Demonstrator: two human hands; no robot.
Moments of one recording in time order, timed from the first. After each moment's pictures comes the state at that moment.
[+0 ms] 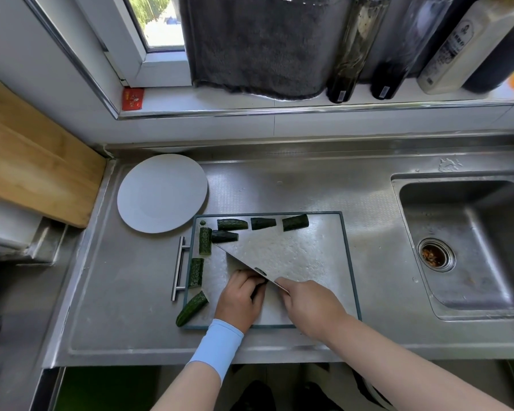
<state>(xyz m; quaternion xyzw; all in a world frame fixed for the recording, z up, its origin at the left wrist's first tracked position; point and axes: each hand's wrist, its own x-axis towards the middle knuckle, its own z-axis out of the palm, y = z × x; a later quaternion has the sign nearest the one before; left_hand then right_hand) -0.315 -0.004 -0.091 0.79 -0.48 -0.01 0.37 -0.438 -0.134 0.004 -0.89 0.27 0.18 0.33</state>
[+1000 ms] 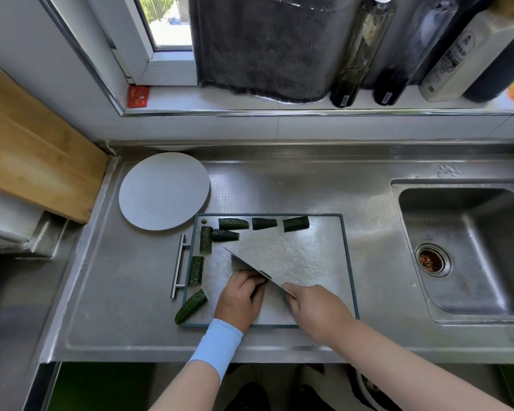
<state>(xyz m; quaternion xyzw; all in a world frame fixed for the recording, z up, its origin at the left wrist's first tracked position) -0.316 -0.003 -0.091 0.79 -0.48 0.00 0.39 -0.450 -0.136 0.011 -0.88 0.27 0.19 0.33</state>
